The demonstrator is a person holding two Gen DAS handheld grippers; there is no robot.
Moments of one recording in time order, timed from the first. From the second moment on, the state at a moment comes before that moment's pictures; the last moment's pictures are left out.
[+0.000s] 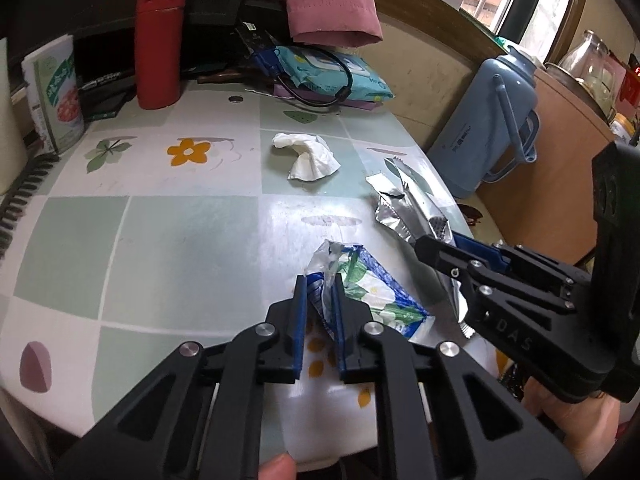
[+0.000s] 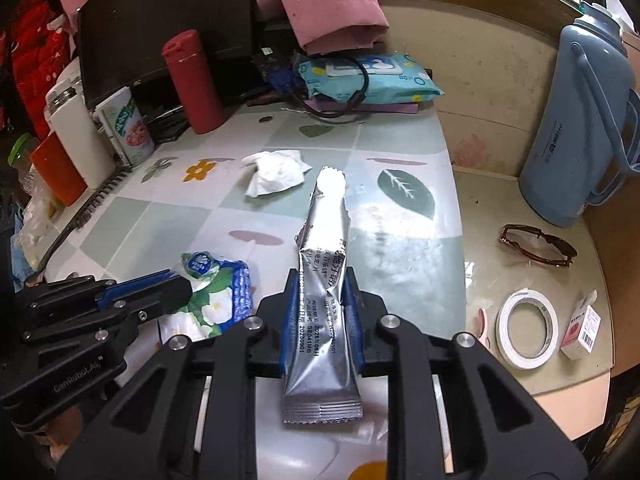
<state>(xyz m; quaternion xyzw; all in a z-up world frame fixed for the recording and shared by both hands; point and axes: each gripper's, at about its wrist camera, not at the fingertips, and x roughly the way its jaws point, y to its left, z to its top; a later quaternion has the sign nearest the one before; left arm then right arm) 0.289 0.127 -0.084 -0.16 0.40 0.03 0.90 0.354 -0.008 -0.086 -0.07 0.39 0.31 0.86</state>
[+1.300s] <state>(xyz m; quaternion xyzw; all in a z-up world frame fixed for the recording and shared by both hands) 0.099 0.101 -0.082 -0.16 0.37 0.03 0.91 0.137 -0.048 -0.078 -0.05 0.35 0.35 0.87</state>
